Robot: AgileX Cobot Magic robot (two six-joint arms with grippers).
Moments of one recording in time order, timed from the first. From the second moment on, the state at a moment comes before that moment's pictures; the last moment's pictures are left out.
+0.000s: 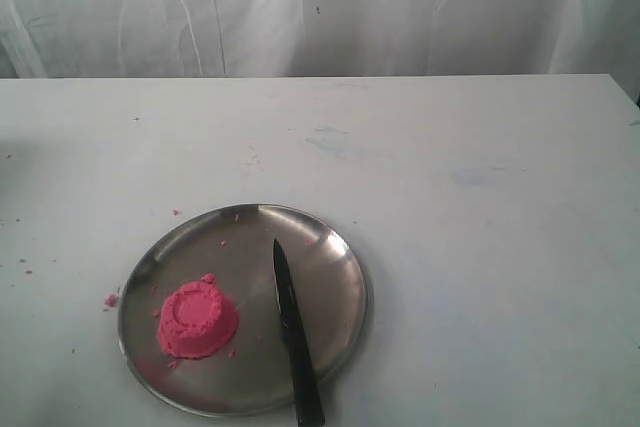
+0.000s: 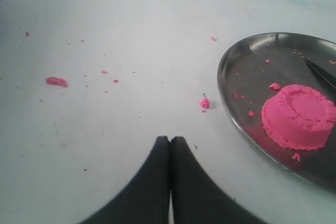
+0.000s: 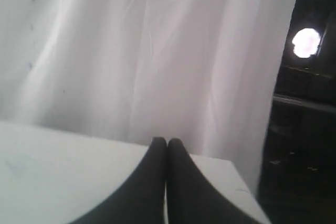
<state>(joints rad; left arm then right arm) -0.02 0.01 0.02 -0.10 0.44 -0.03 0.00 0.01 0.00 -0.25 -0.11 0.11</state>
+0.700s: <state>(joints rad) -0.02 0.00 0.02 -0.11 -0.39 0.22 0.00 0.01 -0.32 -0.13 -0.78 0.70</state>
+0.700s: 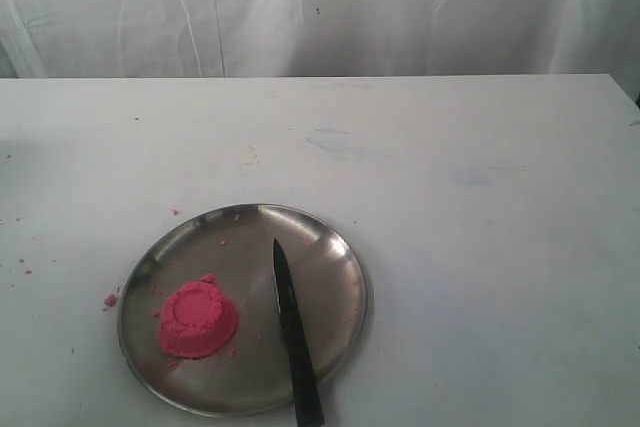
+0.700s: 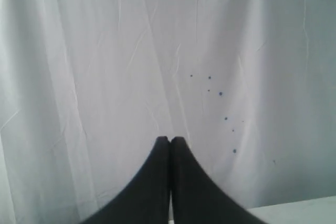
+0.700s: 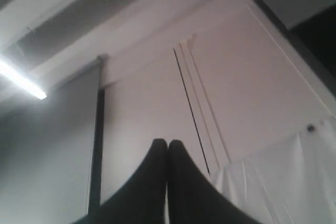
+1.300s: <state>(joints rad) -0.02 0.00 0.02 -0.23 0.14 0.31 0.01 0.64 -0.54 -0.22 -0.10 0.20</state>
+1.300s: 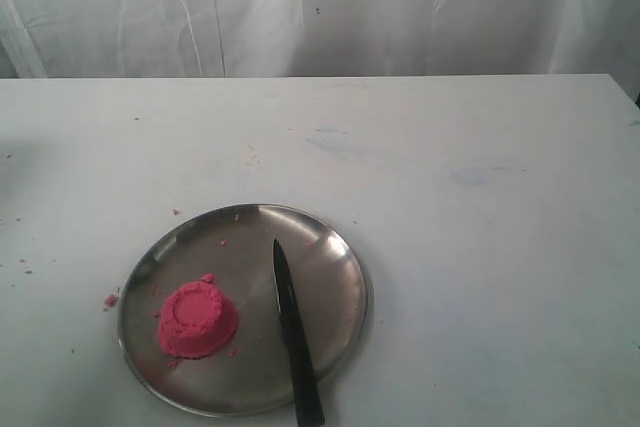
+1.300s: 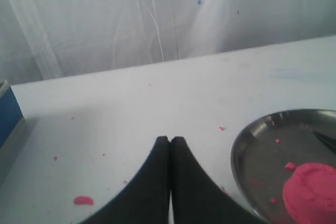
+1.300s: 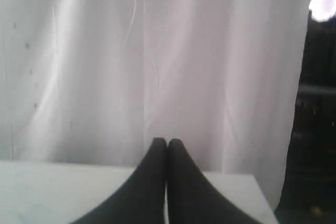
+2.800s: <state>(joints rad) -0.02 0.00 0.02 -0.24 0.20 0.31 0.32 1.91 -0.81 1.13 1.11 -0.99</state>
